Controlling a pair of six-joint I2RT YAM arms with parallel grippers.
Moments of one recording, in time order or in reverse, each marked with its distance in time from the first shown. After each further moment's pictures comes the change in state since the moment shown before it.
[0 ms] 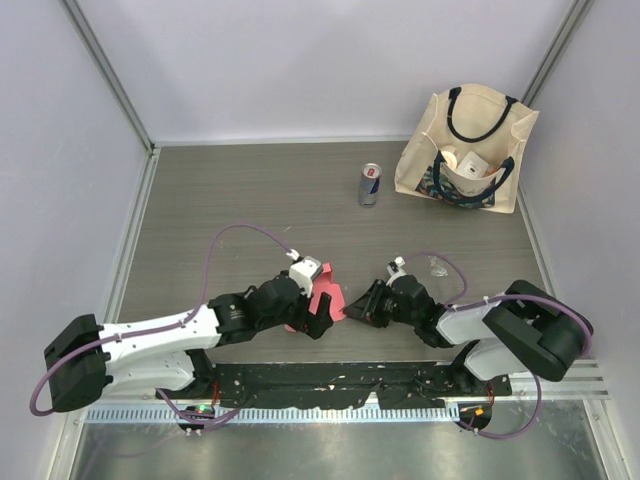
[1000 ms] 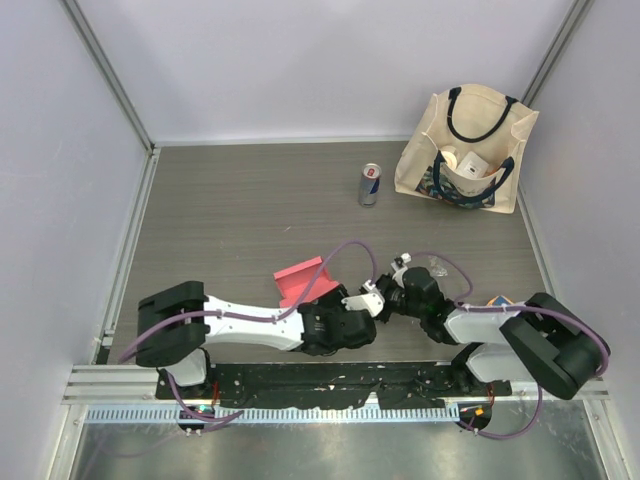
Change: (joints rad) left arm -0.283 0.550 0.392 -0.249 -0.578 0.312; right arm -0.107 -0.053 0.008 0.035 -0.200 0.222
